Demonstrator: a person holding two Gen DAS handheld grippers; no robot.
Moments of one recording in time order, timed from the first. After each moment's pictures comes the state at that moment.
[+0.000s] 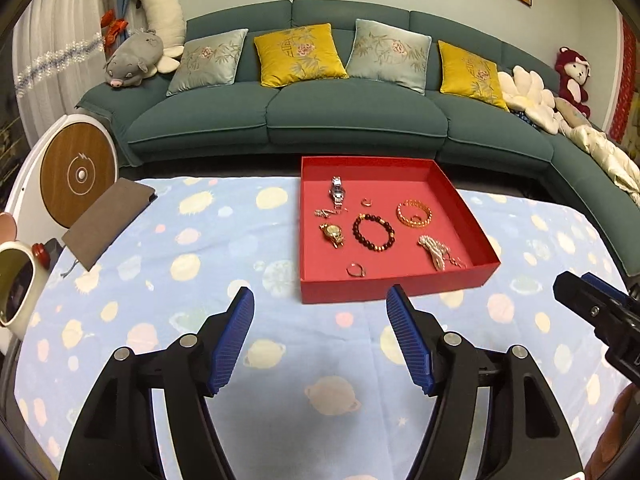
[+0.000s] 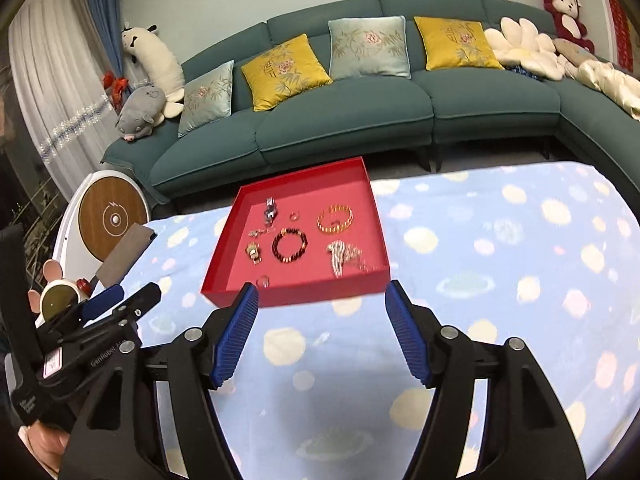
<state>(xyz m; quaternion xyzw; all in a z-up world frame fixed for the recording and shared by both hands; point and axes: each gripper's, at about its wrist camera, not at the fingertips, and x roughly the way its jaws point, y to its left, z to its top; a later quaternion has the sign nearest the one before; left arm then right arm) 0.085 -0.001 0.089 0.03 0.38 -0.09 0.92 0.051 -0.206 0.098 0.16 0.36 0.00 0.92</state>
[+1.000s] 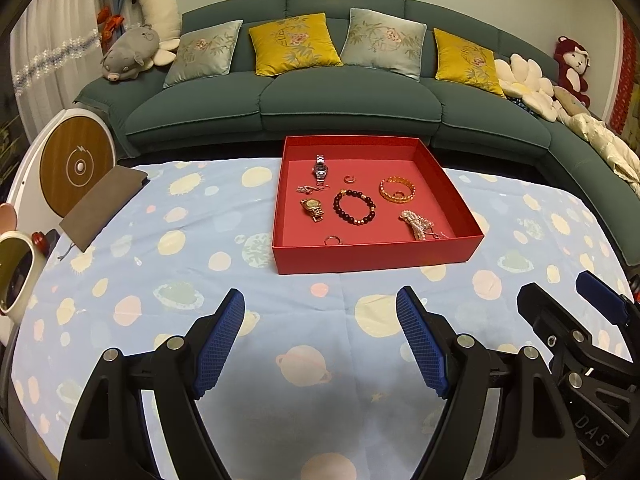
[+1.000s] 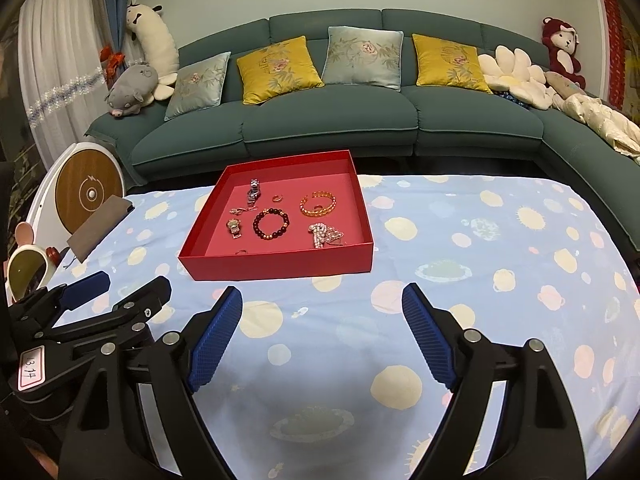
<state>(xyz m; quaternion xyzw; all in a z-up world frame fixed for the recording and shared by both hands) 0.064 -0.027 0.078 0.04 0.40 -0.08 0.91 0.021 -0.178 0.083 0.09 0.35 -0.04 0.93</state>
